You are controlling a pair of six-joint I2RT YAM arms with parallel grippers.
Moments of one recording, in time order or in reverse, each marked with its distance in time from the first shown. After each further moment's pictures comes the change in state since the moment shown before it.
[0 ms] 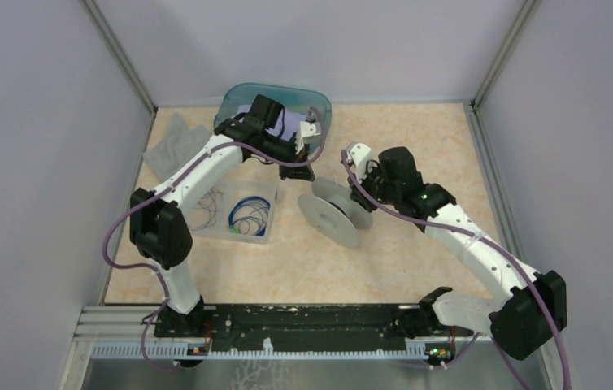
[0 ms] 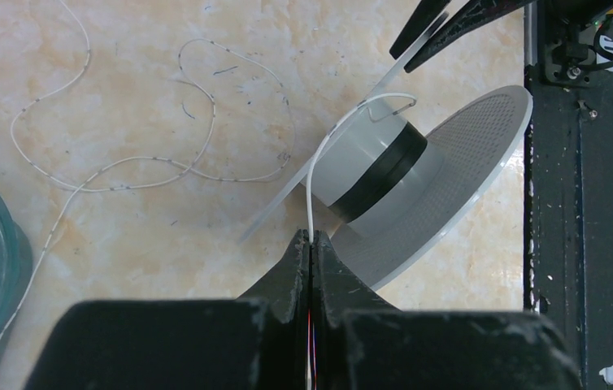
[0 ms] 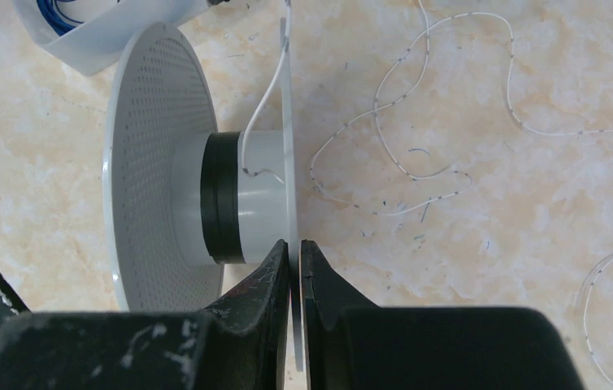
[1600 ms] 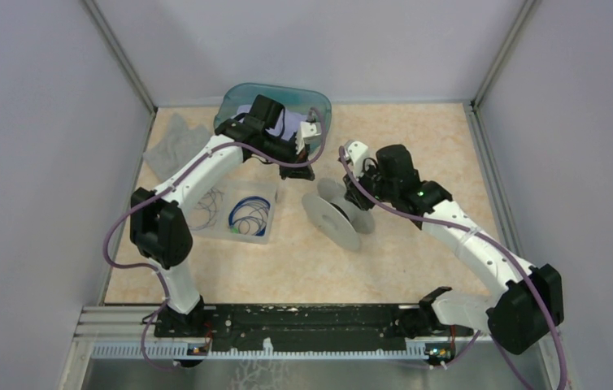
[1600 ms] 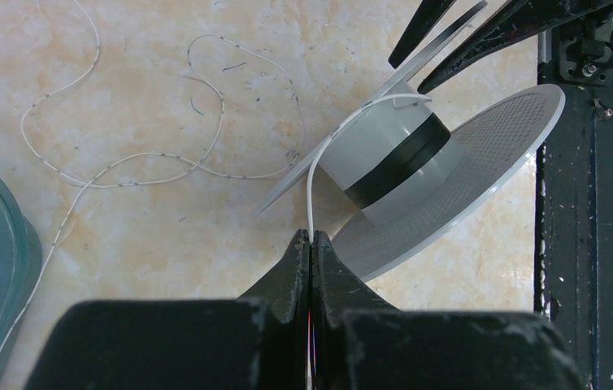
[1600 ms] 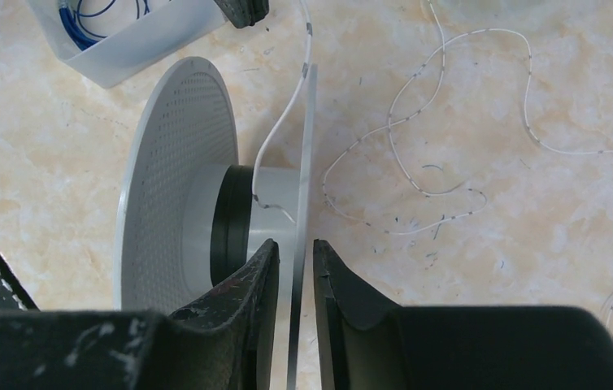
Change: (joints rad) left arm 0.000 0.001 -0.009 0.008 -0.019 0.012; right arm 0.002 0.034 0.015 0.029 -0.036 0.015
